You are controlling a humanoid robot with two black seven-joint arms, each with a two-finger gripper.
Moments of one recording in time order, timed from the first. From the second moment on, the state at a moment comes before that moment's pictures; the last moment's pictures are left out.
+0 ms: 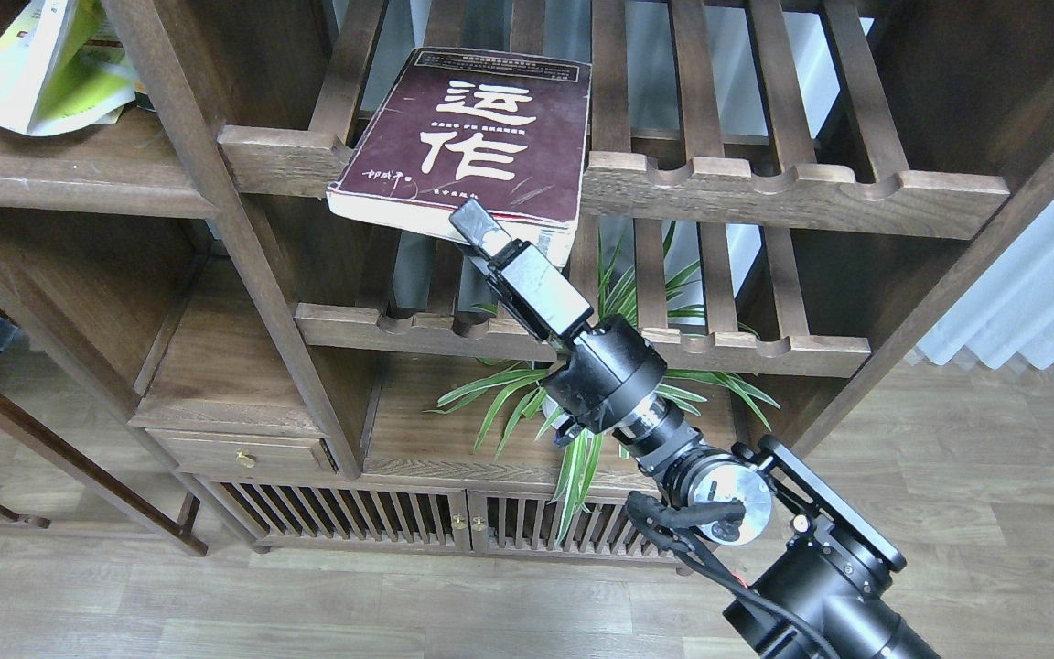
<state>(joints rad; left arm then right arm) 0.19 0.37 -1.86 -1.35 0.22 -0.49 0.35 0.24 0.02 0.96 1.54 -0.04 0.37 0.02</state>
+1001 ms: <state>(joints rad) 0.19 0.37 -1.86 -1.33 0.22 -0.49 0.35 0.12 0.02 0.96 1.55 -0.03 0.56 0.06</state>
